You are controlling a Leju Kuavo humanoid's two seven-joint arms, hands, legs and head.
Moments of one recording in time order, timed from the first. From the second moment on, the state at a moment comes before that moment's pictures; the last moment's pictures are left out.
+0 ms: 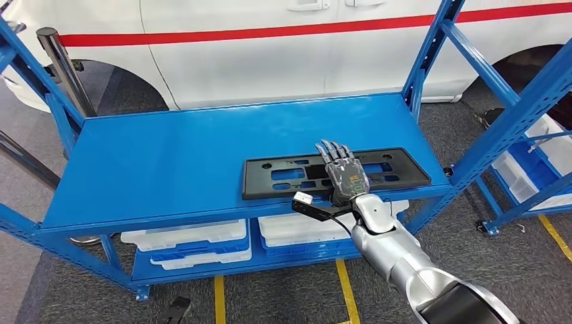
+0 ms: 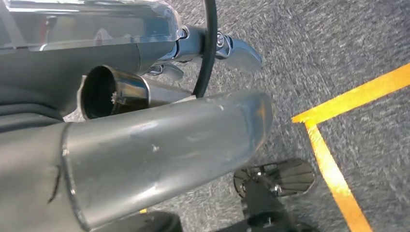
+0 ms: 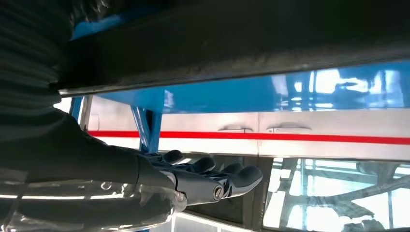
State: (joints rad) left arm -0.14 -0.05 -0.14 -0.24 -0.28 0.20 0.11; right arm -0.74 0.03 0.62 -0.47 1.09 -0.50 -0.04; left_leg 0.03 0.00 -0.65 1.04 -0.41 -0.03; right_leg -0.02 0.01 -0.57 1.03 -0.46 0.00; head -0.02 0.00
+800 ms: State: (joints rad) left arm -0.13 -0.05 -0.13 -0.23 -0.29 0.22 0.10; right arm -0.75 0.02 0.62 -0.45 1.09 -0.49 -0.04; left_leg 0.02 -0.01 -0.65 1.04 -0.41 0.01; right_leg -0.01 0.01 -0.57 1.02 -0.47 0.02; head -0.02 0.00
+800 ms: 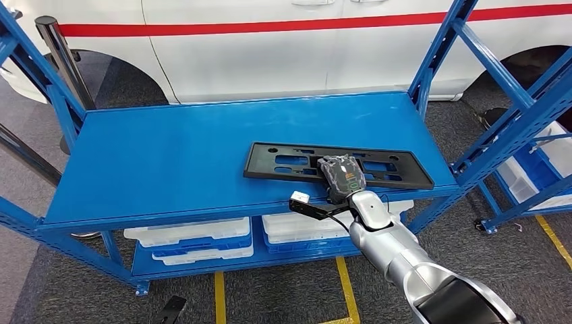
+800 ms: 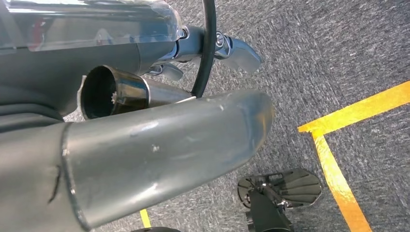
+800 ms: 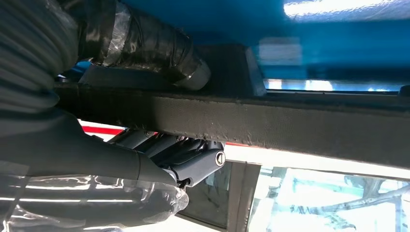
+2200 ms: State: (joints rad) left arm -0.14 -0.05 -0.12 -0.23 -0.33 0.24 0.05; right arm -0.70 0.01 0.62 -0.49 1.16 -0.66 -0.09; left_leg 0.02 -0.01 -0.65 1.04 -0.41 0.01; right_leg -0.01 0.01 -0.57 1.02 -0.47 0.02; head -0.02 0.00
